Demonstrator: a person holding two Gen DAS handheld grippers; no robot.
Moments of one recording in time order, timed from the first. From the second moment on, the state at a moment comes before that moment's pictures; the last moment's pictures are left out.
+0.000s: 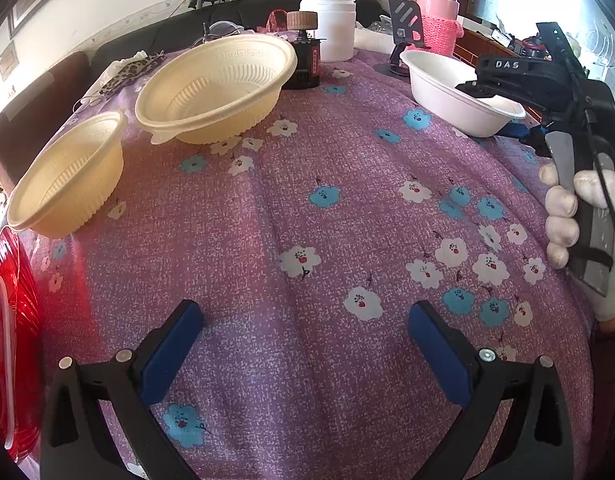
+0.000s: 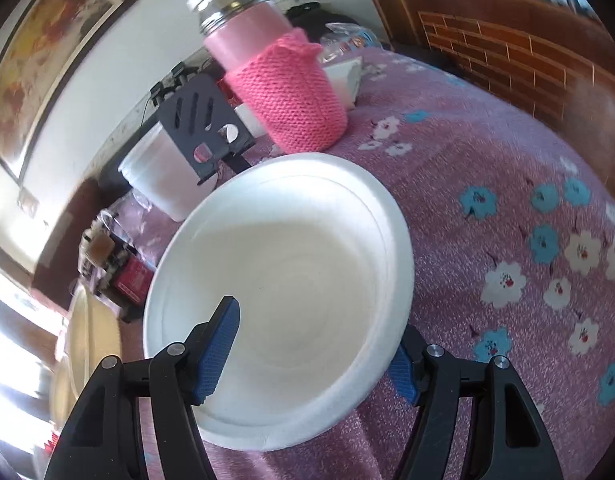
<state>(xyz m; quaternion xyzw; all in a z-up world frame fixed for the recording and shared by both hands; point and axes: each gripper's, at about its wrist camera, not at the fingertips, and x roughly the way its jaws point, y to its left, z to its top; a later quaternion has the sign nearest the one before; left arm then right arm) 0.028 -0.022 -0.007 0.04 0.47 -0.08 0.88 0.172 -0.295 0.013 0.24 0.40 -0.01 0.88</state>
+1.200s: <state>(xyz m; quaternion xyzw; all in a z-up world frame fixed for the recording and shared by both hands) 0.175 -0.110 0.051 0.04 0.49 -0.09 0.86 0.149 -0.299 0.016 0.26 0.40 0.04 0.88</state>
